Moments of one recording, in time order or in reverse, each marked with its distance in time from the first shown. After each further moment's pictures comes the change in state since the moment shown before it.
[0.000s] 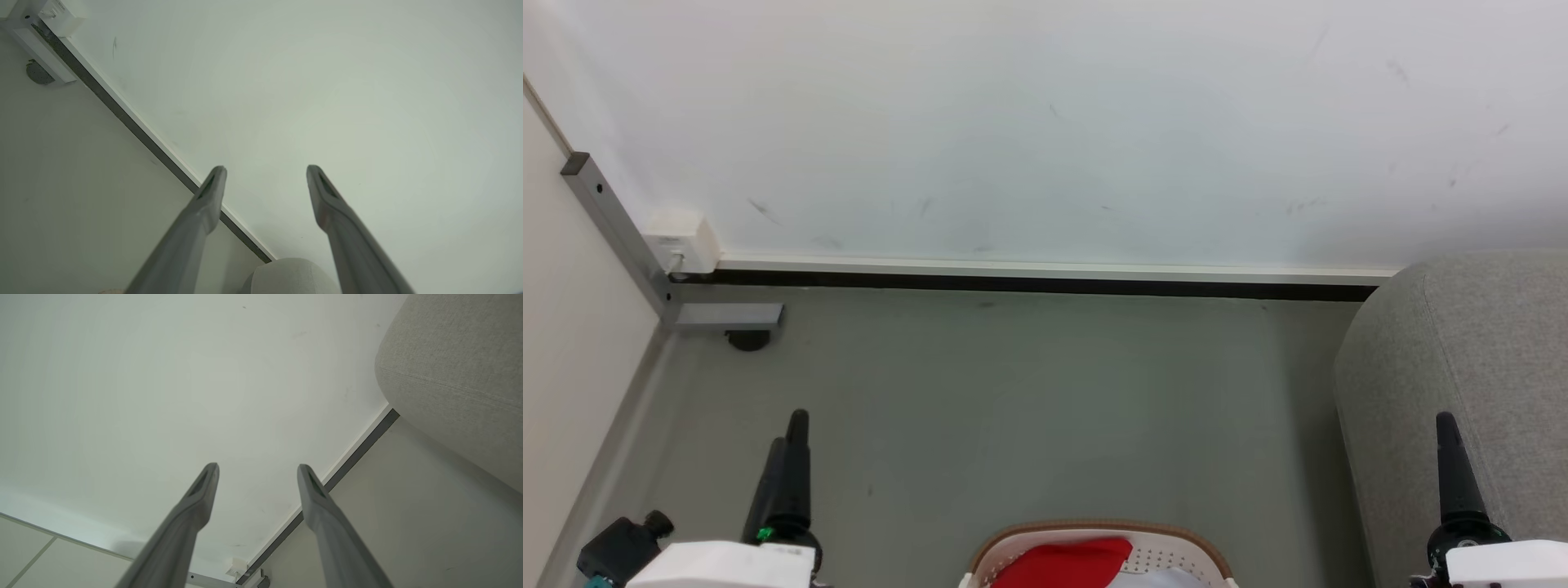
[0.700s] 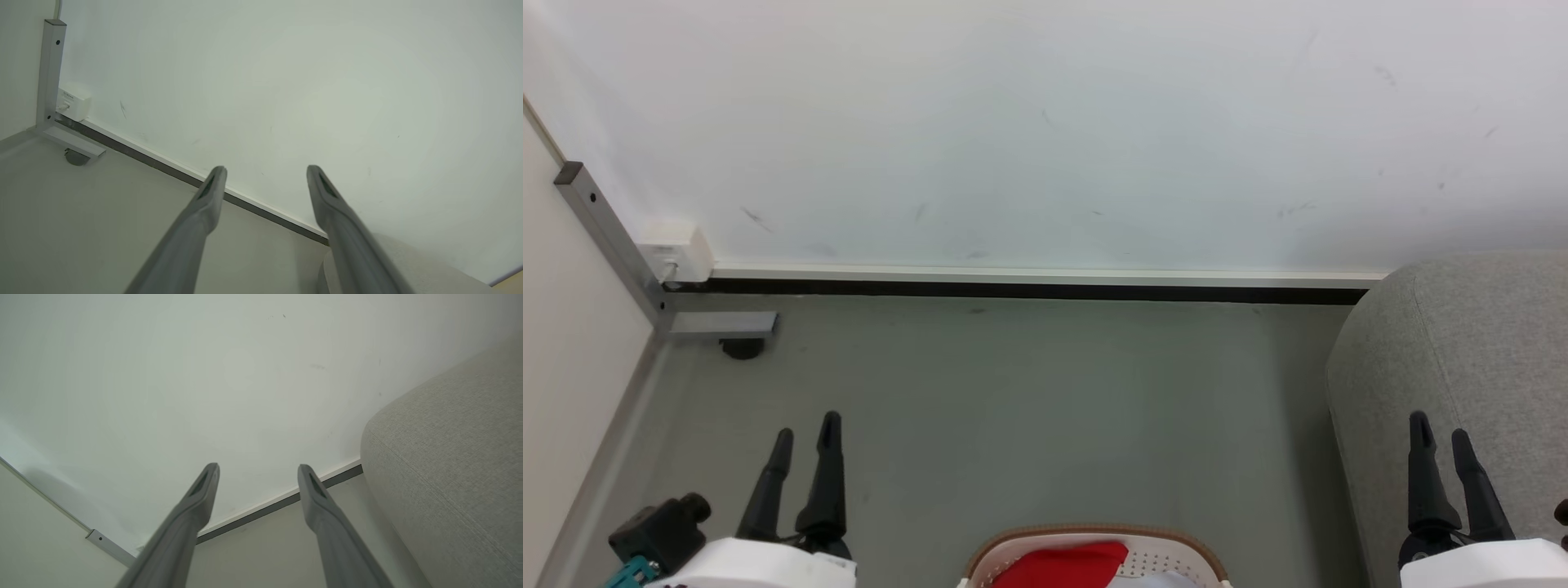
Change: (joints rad) left arm 0.012 0.026 -0.062 -0.026 0.418 0.034 -0.068; right arm 0.000 -0.002 0.006 0.004 -0.502 0.000 -0.067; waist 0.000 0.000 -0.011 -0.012
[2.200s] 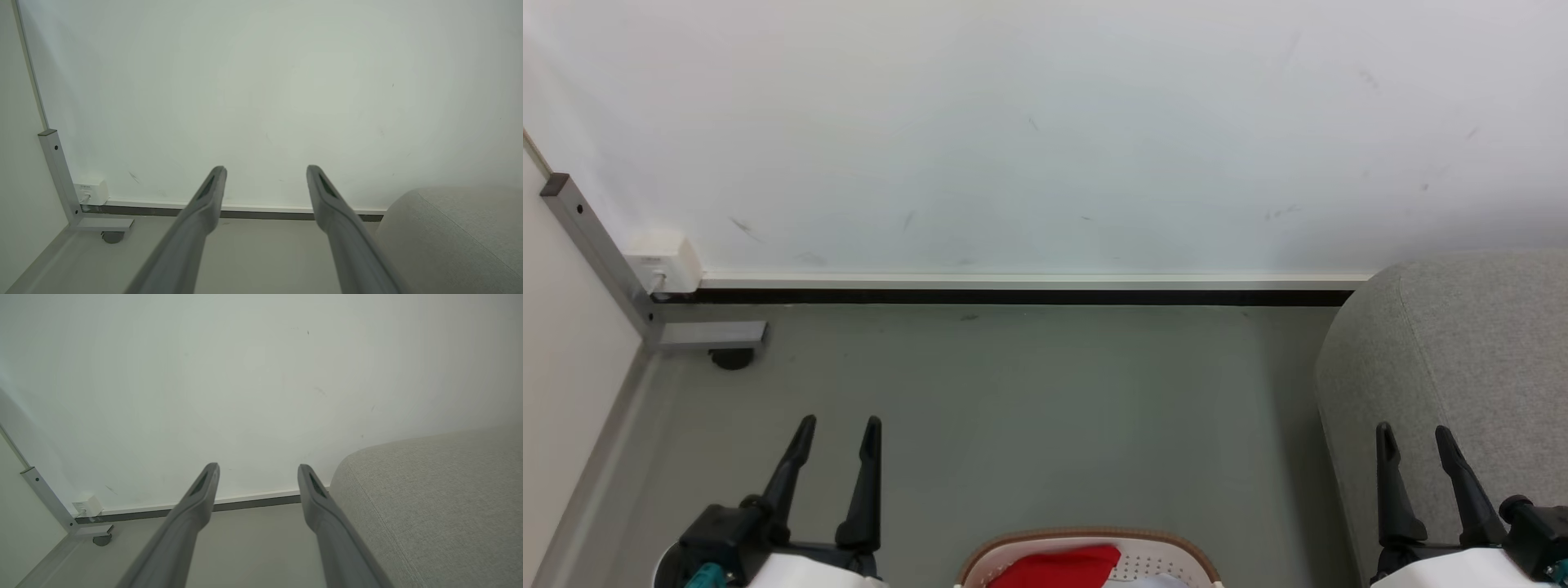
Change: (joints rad) left arm 0.011 0.016 -0.061 -0.018 0.406 0.003 -0.106; right arm -0.020 -0.005 0.023 0.084 -0.376 0.000 -0.105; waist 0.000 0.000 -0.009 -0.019
